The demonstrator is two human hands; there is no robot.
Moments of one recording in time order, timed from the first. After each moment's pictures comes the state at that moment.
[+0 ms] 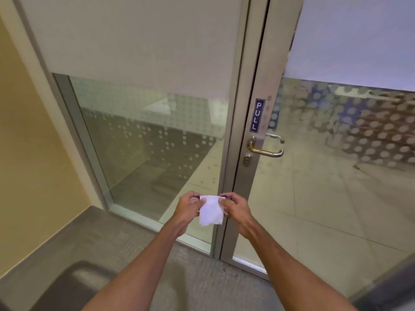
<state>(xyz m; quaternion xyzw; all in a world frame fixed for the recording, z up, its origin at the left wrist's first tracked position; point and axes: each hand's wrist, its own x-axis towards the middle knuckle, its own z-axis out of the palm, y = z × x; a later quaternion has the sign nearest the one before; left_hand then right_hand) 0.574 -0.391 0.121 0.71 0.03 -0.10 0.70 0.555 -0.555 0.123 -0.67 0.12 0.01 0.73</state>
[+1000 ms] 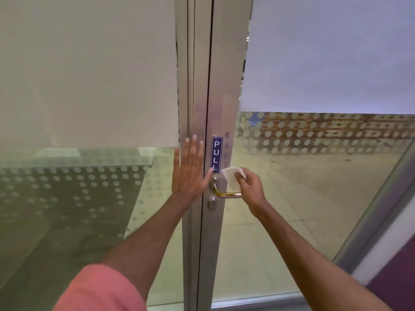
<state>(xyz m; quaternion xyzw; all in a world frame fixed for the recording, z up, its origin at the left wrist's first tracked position) 0.831 -0.519 0.240 0.82 -0.36 0.41 0.15 0.709 -0.663 0.232 -0.76 0.18 -0.33 0.53</state>
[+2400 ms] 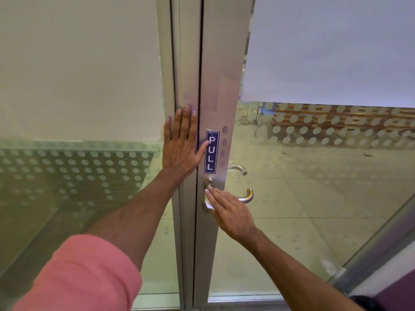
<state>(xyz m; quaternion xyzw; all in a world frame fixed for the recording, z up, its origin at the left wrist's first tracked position) 0.900 -0.573 0.261 0.79 -0.31 0.52 0.11 0.736 -0.691 0.142 -0.96 -0.05 -0.26 -0.06</state>
